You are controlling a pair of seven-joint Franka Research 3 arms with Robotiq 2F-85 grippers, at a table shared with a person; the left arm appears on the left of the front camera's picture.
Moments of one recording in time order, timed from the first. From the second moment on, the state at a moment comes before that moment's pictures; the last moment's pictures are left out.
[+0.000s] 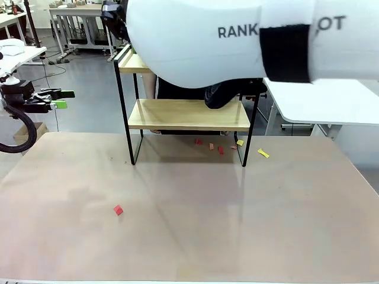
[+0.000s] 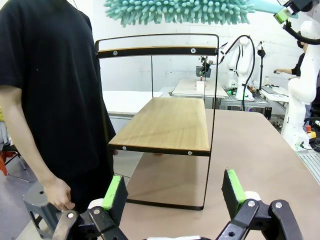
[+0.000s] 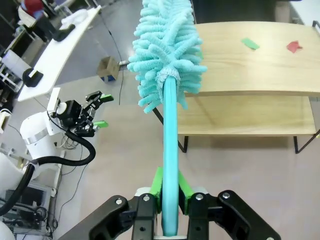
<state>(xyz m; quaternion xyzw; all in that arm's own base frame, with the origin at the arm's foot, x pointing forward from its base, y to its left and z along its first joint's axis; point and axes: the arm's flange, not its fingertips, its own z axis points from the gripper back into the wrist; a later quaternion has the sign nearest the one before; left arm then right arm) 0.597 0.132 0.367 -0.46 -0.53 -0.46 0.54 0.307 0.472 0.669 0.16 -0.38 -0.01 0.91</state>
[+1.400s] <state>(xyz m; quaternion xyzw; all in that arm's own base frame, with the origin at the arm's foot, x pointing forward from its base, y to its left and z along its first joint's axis) 0.597 0.132 0.367 -0.46 -0.53 -0.46 0.54 0.335 0.501 0.635 0.14 -0.32 -0.01 0.94</state>
